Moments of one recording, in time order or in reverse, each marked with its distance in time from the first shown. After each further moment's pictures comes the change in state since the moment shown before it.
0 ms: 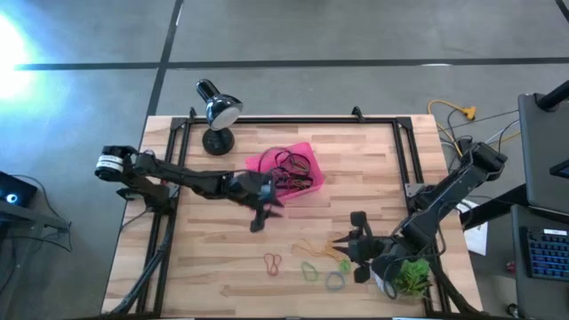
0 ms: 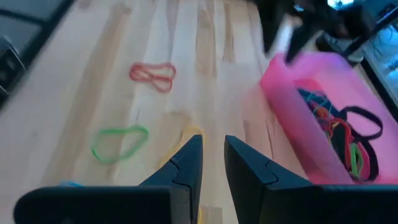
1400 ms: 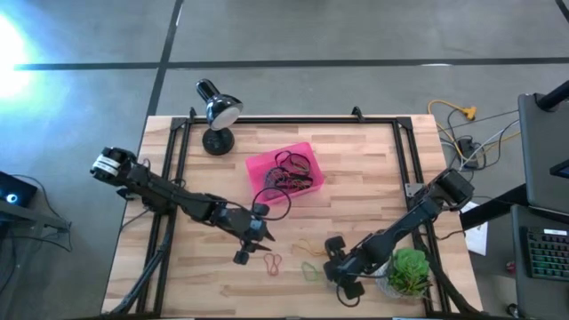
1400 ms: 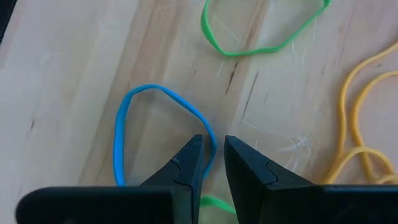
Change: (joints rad) left arm -0.296 -0.017 -0.015 -0.016 -0.091 0.002; right arm -0.117 0.433 0.071 0.063 -0.632 0.010
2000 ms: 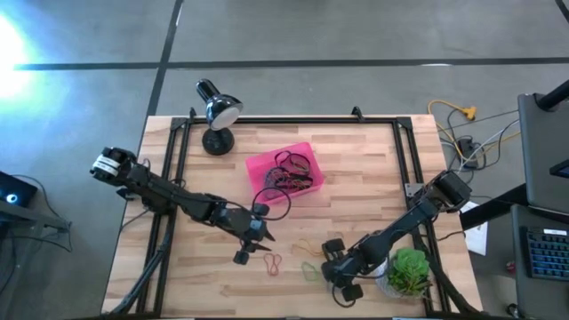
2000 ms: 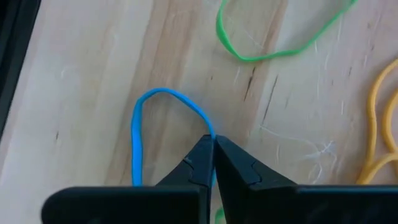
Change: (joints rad) left arm -0.001 0.000 0.000 0.002 0.000 0.000; right arm -0.007 0.037 0.036 -0.020 -0.083 0.061
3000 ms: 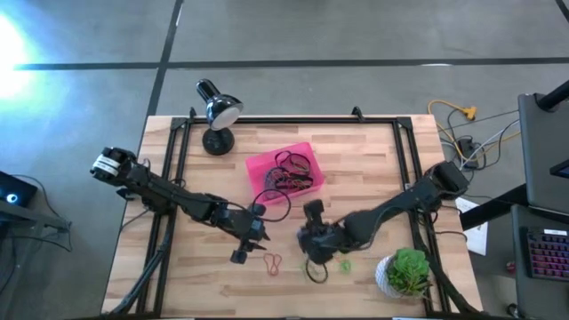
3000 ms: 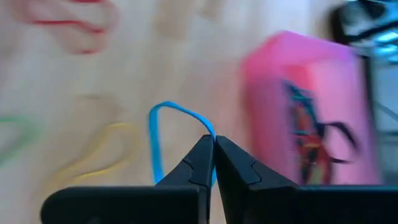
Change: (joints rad) left arm 0.001 0.000 0.000 -0.119 0.002 -0.031; right arm -0.195 -0.054 0.301 -0.288 0.525 -0.417
